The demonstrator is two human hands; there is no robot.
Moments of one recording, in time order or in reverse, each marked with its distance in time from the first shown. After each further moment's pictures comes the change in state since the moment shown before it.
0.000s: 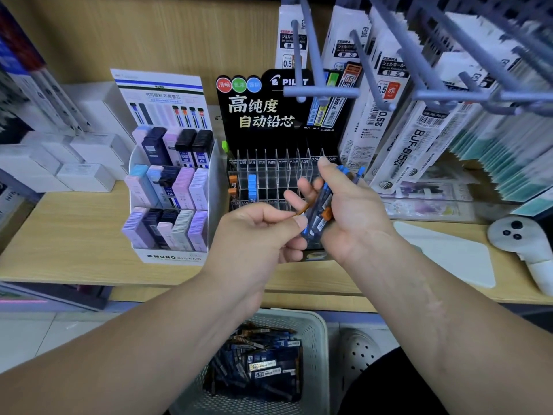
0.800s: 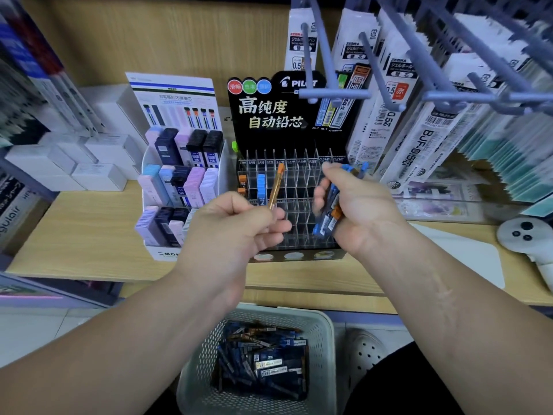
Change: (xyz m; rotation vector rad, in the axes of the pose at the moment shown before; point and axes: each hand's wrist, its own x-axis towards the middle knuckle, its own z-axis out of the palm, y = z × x) left_hand -0.003 0.015 -0.029 -0.058 0.061 0.041; right_hand 0.007 -0.006 0.003 -0.160 0.043 0.041
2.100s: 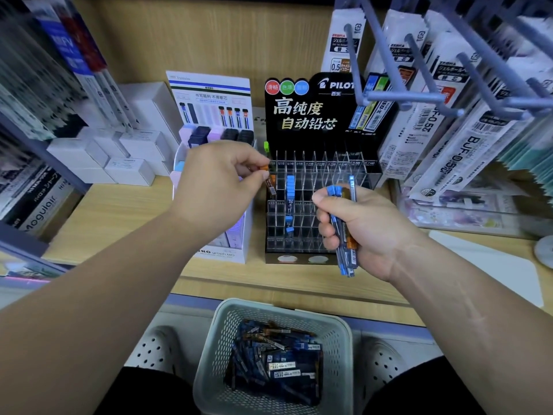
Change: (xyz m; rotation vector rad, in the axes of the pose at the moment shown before) left_hand 0.061 0.038 -0.046 0.955 0.061 0.754; right_hand -0.007 0.016 -0.003 -0.369 -0.355 0.053
